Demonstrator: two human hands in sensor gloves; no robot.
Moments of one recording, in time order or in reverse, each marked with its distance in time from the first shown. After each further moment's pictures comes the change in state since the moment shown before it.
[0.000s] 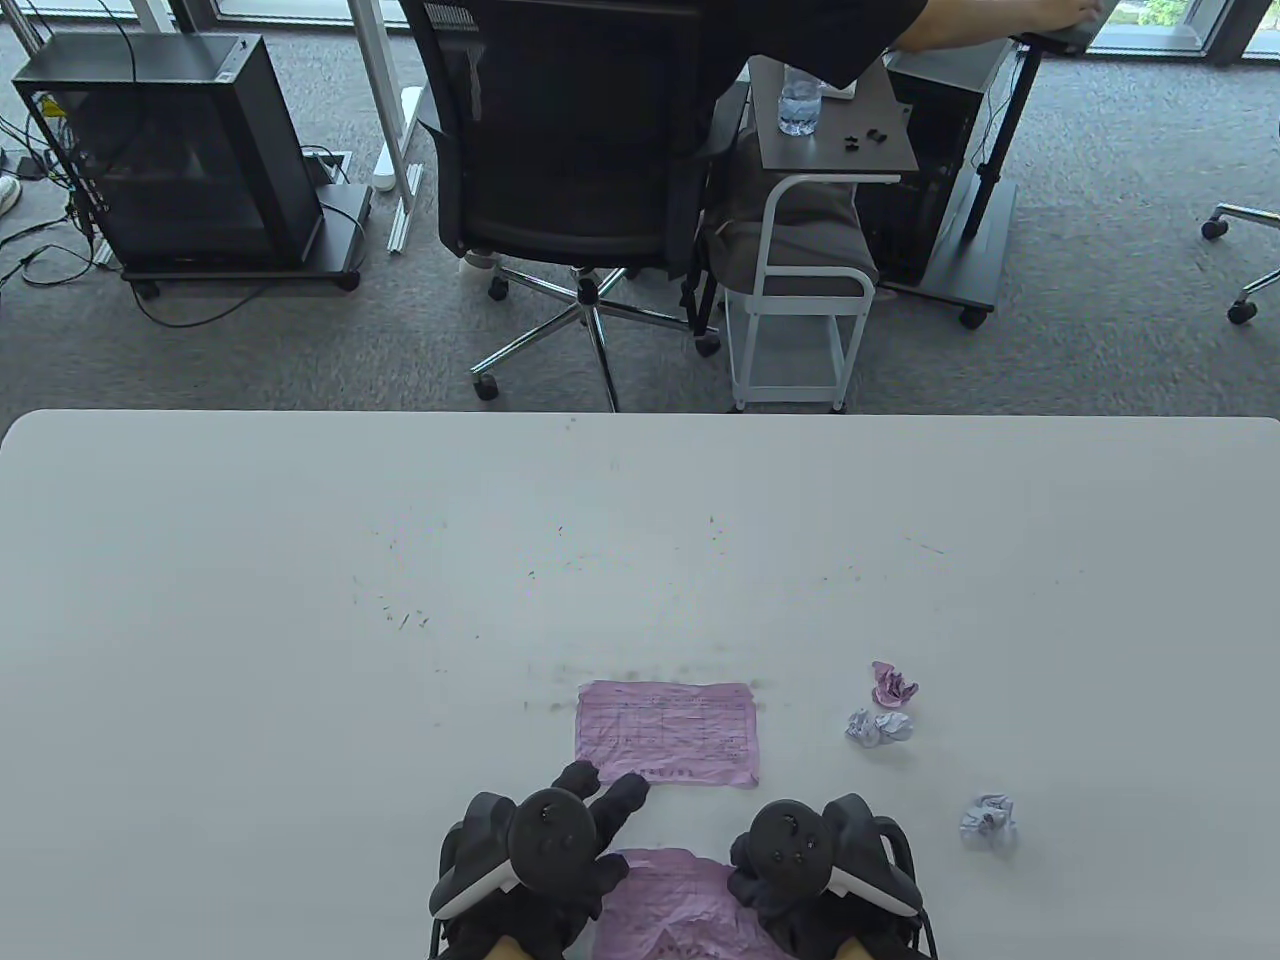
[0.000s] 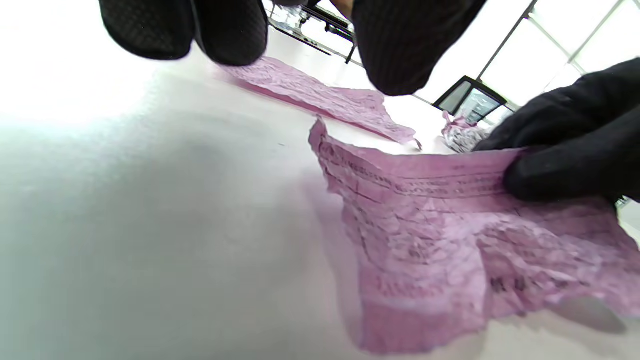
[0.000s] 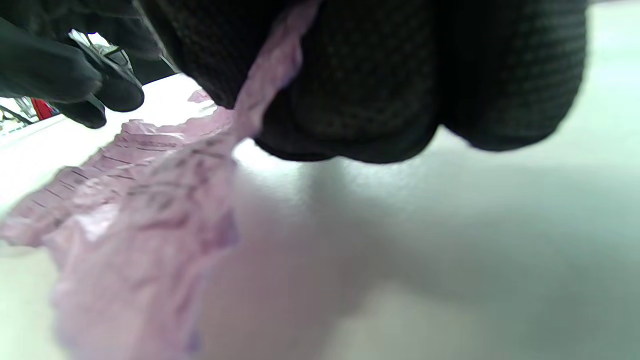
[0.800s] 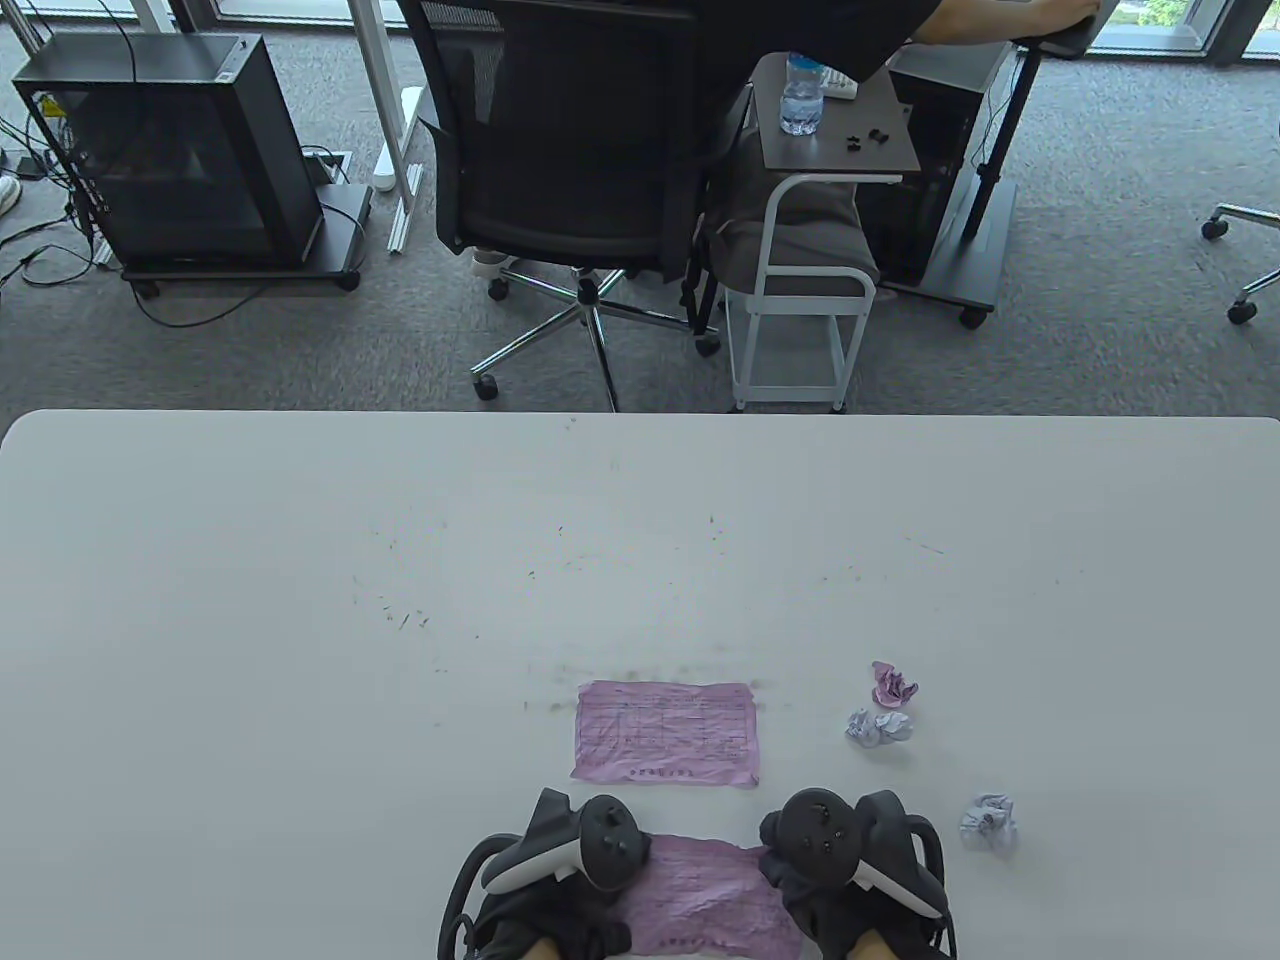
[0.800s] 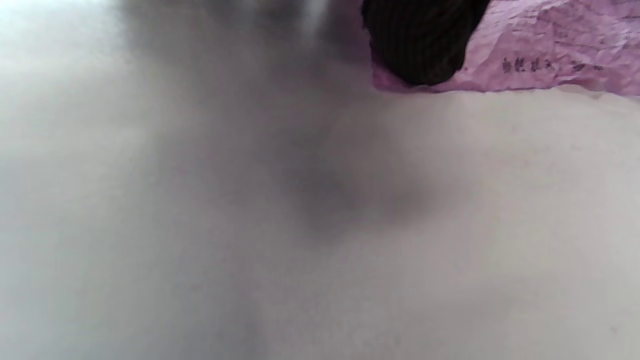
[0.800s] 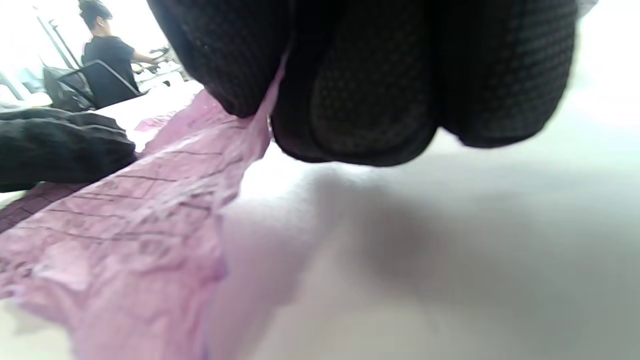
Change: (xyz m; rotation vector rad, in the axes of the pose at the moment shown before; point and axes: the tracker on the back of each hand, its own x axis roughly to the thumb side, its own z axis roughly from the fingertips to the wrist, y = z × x) left_hand 0.002 -0.034 -0.015 -0.472 0.210 -0.087; right_hand -0.025 -0.009 0.007 -0.058 0.124 -0.023
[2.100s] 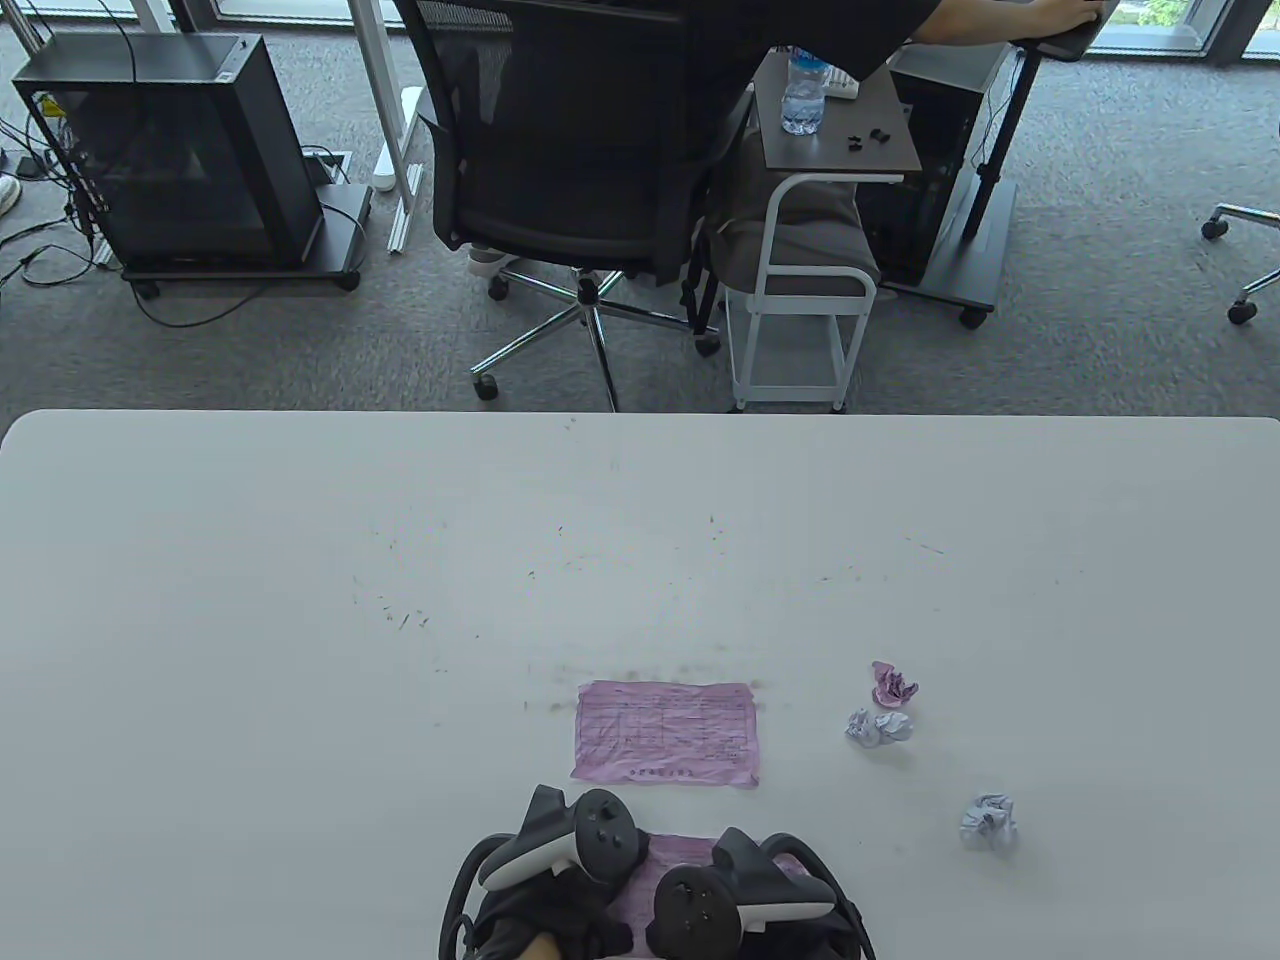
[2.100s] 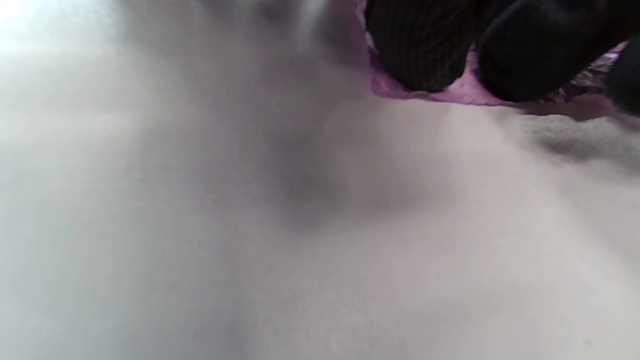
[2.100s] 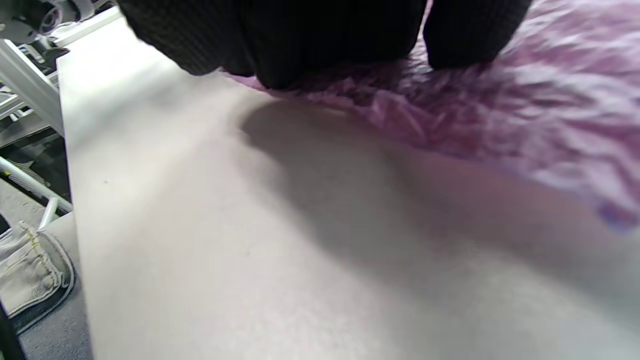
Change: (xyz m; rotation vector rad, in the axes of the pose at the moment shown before) left_hand 0.000 0.002 0.000 -0.015 0.004 0.040; right_hand 0.089 0.034 0.004 0.428 -0.462 0.184
